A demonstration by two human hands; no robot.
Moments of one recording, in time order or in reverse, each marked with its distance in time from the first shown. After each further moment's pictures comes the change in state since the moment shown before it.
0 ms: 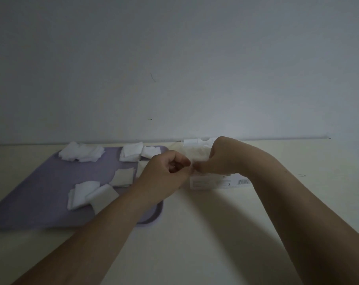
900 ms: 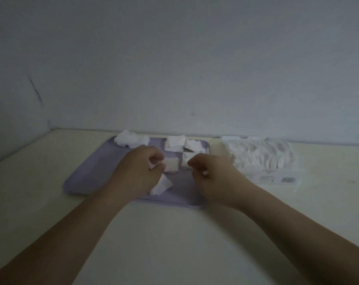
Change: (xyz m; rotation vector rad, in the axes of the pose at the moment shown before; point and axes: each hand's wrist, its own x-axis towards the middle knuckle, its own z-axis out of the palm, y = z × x) left_hand -0.062 -0.017 -0.140 0.665 0.203 0.030; right_hand -0.046 -0.084 0.084 0.219 0.118 -0.453
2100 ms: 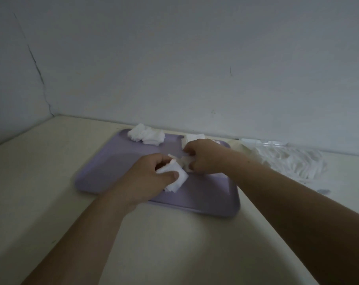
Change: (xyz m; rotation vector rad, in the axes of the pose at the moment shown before) left_hand 0.002 -0.057 -0.005 -0.561 -0.215 -0.191; right_hand 0.119 -0.032 0.039 -0.449 -0.317 0.101
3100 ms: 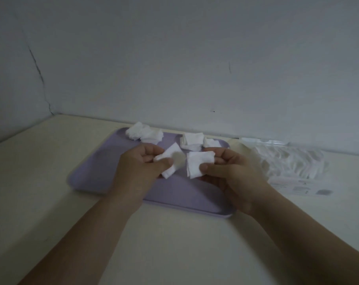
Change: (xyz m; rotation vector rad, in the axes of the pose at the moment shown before) left_hand -0.001 0.008 0.015 -0.467 0.337 -0.026; right_hand -0.066 0.030 0.043 1.808 0.149 -0.040
